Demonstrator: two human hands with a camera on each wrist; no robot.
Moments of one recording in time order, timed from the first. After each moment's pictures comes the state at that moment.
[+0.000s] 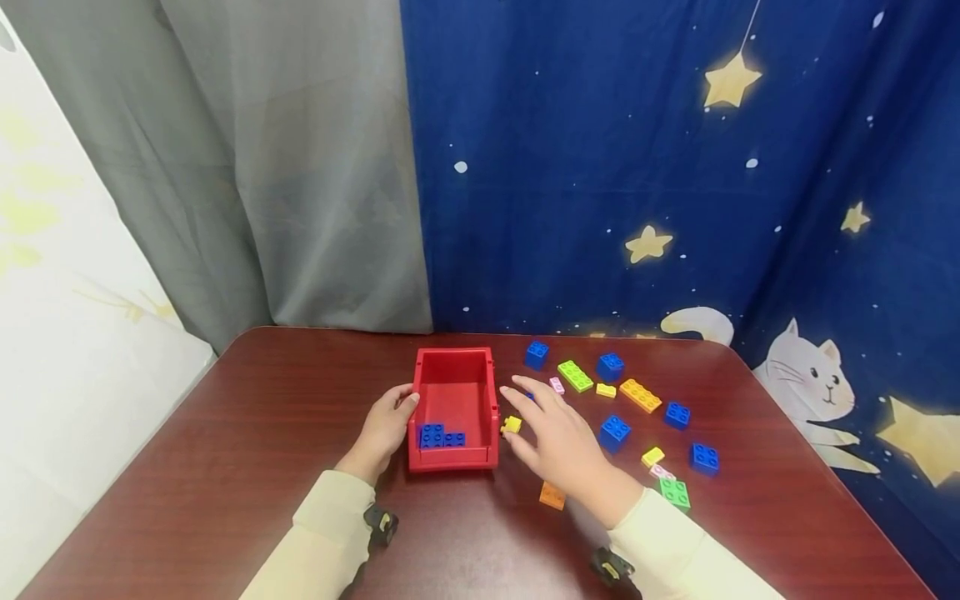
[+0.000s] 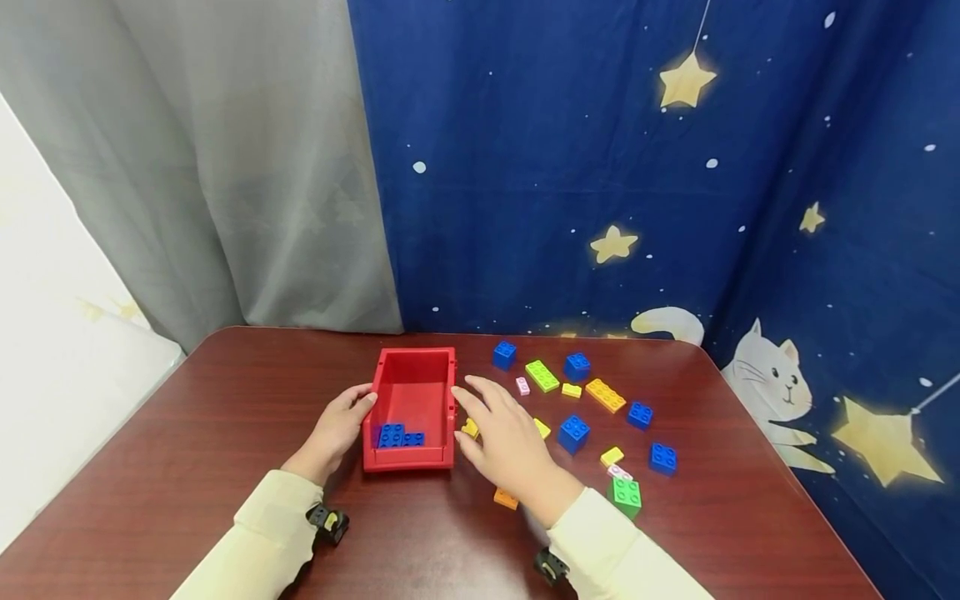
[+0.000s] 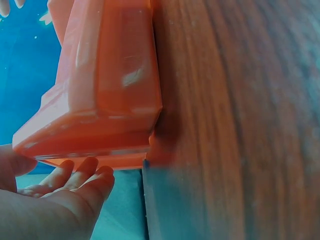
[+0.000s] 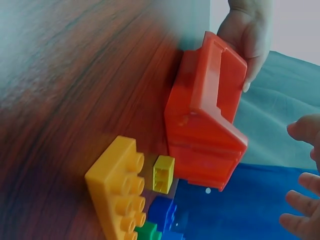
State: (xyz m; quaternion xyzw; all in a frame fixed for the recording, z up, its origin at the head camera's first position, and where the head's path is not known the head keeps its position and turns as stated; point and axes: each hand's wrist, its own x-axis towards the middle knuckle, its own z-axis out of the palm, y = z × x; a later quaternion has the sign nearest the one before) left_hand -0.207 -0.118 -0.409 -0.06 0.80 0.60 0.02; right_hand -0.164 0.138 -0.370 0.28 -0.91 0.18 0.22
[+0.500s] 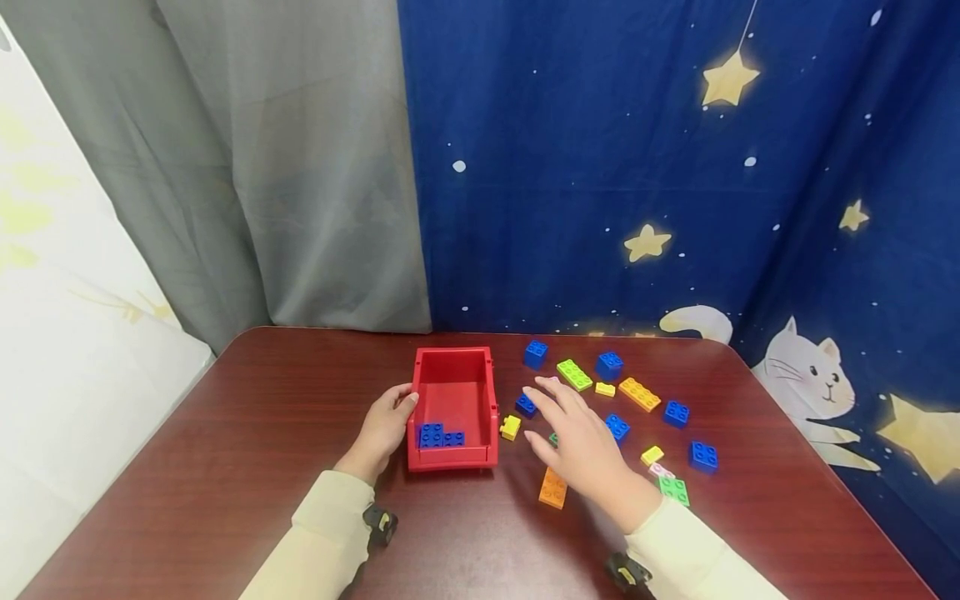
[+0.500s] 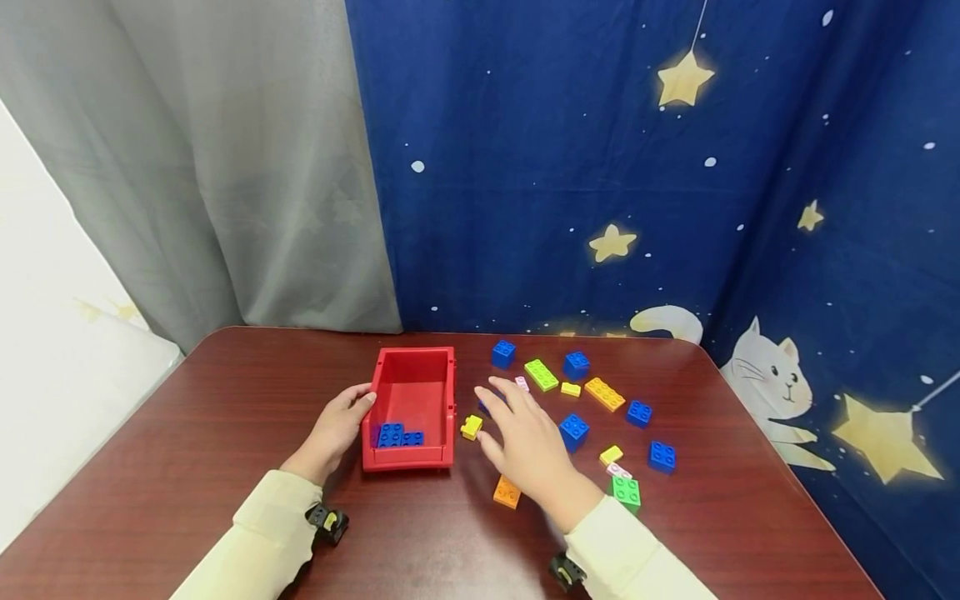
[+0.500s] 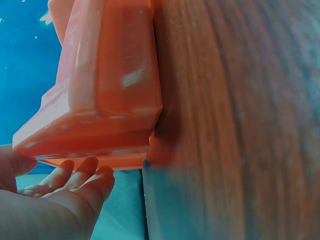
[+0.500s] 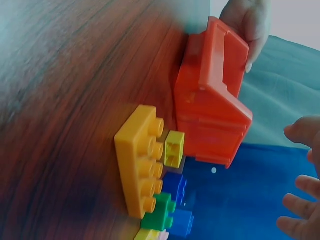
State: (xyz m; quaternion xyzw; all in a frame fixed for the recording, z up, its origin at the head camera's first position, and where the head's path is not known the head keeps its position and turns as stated) left_hand -0.207 -0.117 -0.410 -0.06 0.80 0.60 0.02; right_hand -0.162 0.160 -0.378 0.25 -0.92 0.17 0.24
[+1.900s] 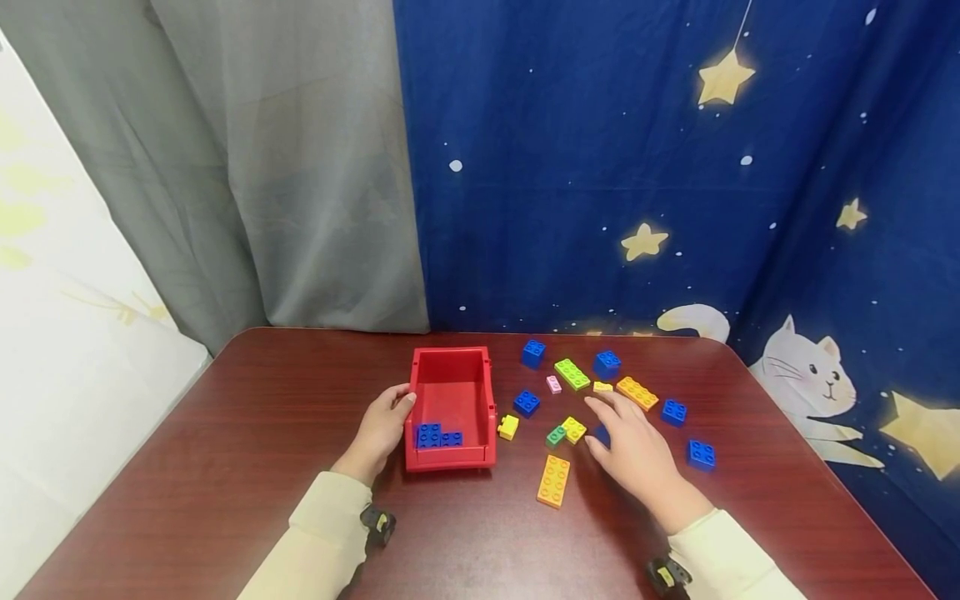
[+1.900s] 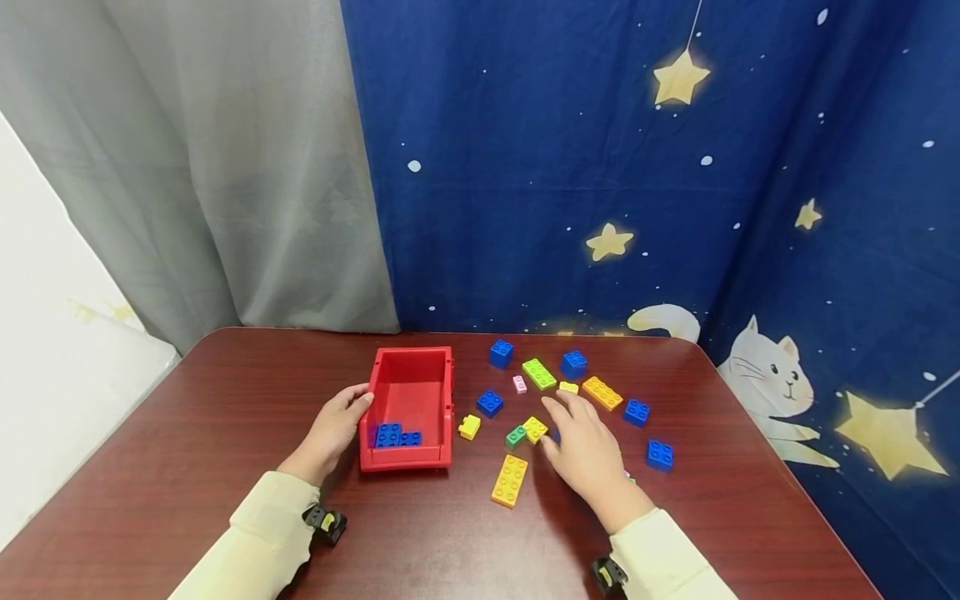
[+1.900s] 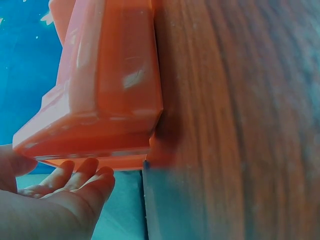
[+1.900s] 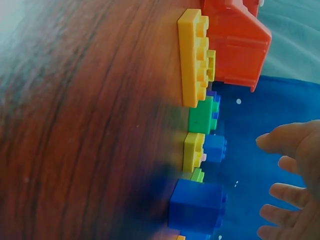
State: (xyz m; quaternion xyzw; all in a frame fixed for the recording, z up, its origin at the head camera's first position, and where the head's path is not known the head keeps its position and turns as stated) left_hand -0.208 -0.117 -0.412 -0.06 0.80 0.60 0.02; right_hand -0.166 0.225 -0.400 0.14 -0.96 0.15 0.18
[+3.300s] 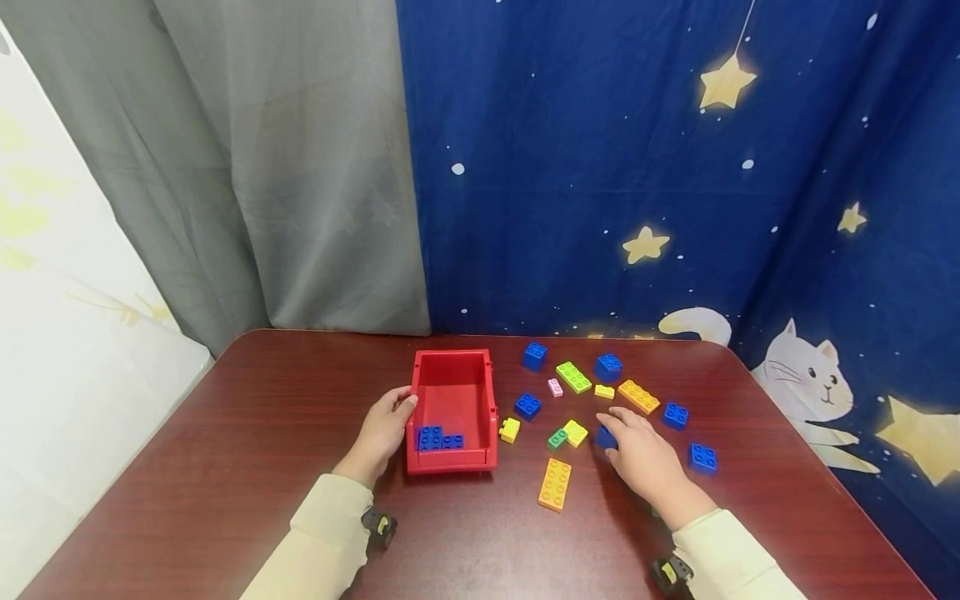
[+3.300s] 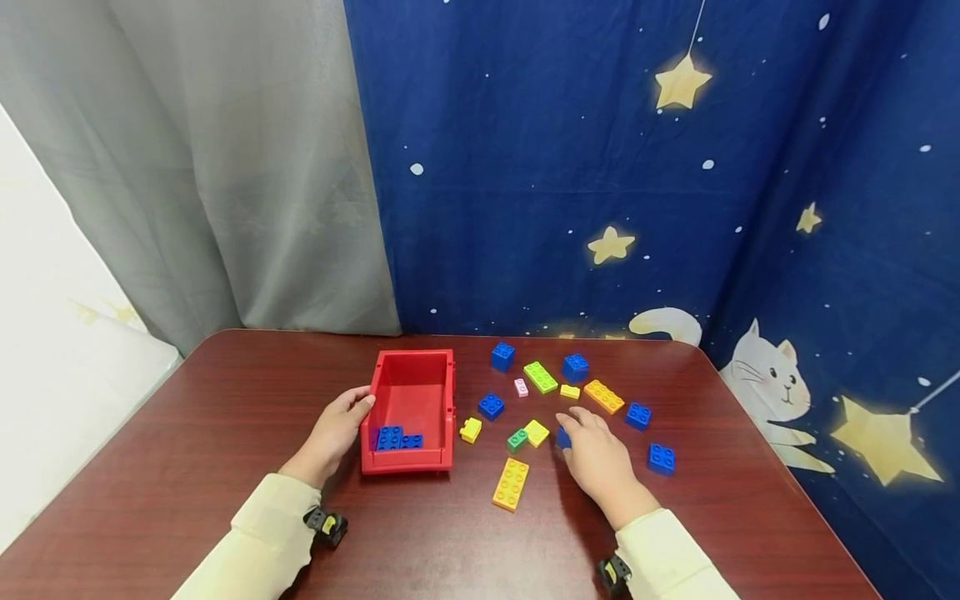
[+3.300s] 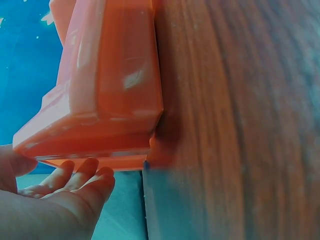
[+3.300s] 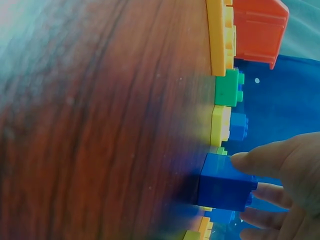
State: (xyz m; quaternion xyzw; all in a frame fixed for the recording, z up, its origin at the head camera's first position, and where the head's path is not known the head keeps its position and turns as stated) left_hand -0.209 -0.117 -0.414 -0.06 0.80 0.60 0.01; right_hand -0.174 0.242 -0.414 0.11 -0.98 0.12 0.09
